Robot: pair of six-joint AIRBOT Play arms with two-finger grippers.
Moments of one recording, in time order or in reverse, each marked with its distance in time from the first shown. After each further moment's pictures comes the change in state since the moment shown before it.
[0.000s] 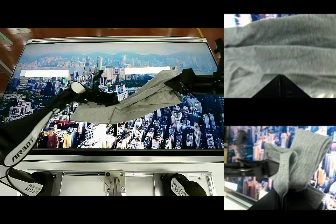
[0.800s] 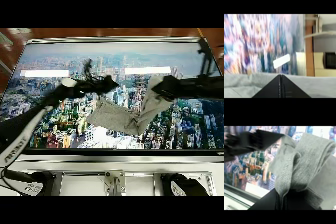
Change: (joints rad) left arm 0.128 0.073 0.002 -0.319 0.087 0.097; right arm 0.289 0.019 0.000 -0.203 -0.114 0.135
